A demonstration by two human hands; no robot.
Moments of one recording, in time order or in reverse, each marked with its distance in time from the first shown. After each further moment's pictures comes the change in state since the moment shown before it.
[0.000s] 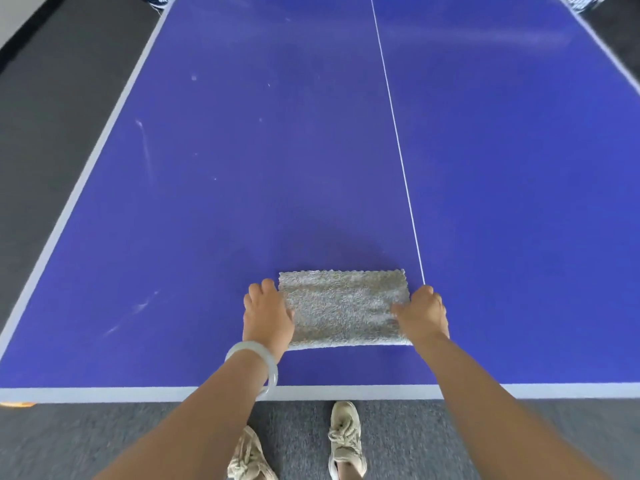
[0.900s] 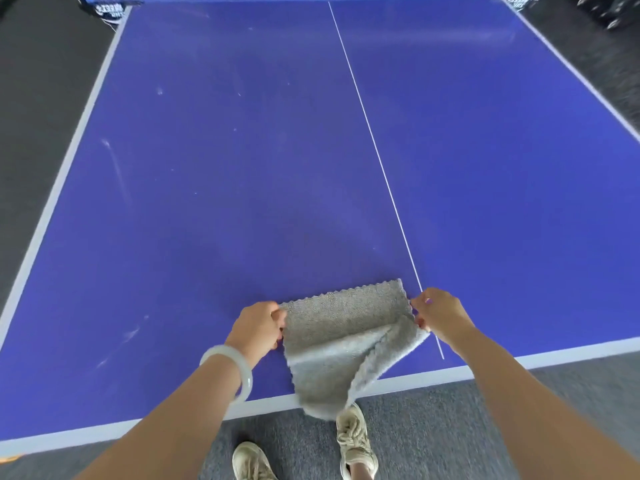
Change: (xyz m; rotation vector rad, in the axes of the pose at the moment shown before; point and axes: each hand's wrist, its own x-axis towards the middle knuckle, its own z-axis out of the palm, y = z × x) left_hand 0.023 -0.027 -0.022 -0.163 -0.411 0.030; right_hand -0.005 0.029 -0.025 0.171 -0.117 0.030
